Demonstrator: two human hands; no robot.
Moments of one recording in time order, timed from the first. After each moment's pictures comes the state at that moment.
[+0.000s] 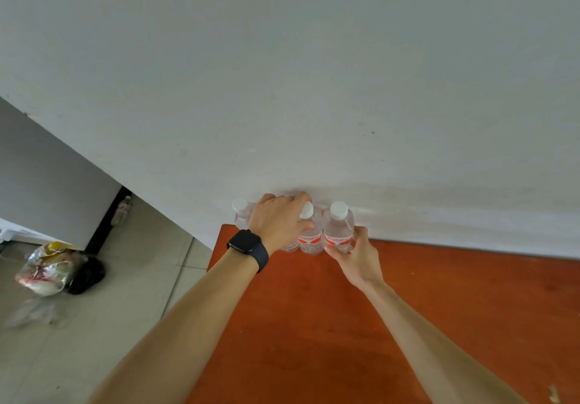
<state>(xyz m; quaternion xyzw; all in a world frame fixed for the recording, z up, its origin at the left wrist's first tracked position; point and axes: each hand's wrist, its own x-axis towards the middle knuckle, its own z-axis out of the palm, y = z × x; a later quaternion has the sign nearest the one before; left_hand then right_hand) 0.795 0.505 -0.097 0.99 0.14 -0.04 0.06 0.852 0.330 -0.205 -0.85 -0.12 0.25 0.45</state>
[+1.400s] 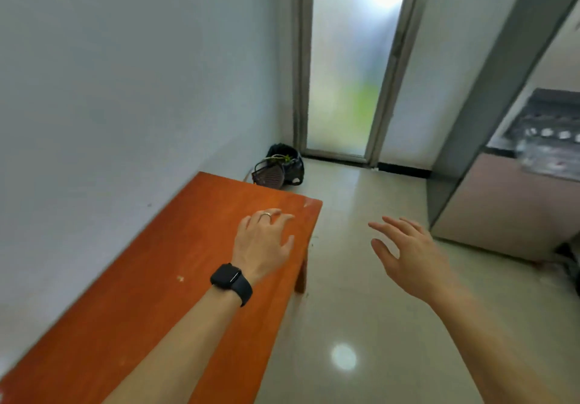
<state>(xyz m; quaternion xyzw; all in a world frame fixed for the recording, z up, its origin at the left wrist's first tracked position) 0.564 -0.092 0.004 0.86 -0.49 0.03 0.12 0.334 -0.254 0.015 -0.91 0.37 -0.11 0.14</state>
